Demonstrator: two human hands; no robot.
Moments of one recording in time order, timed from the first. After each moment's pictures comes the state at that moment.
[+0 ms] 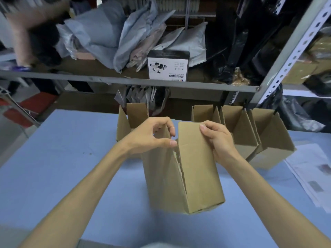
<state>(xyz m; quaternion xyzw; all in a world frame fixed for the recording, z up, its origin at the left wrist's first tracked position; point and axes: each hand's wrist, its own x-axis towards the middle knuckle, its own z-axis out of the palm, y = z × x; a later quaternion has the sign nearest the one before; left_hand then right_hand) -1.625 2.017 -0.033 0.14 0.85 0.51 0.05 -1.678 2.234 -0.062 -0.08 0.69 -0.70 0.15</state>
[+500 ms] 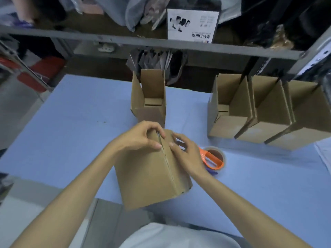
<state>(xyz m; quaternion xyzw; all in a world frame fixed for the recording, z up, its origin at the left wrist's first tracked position) -1.582 1.951 -0.126 0.00 0.87 0.46 0.17 -1.599 2.151 -0.195 -0.09 0.77 -0.59 0.22</state>
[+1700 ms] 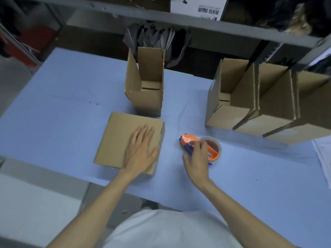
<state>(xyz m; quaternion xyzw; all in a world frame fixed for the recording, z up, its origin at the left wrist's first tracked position) -1.520 2.008 -0.239 -0.14 0.98 0.17 0.00 -1.582 2.198 -0.256 -0.09 0.93 -0.34 0.08</state>
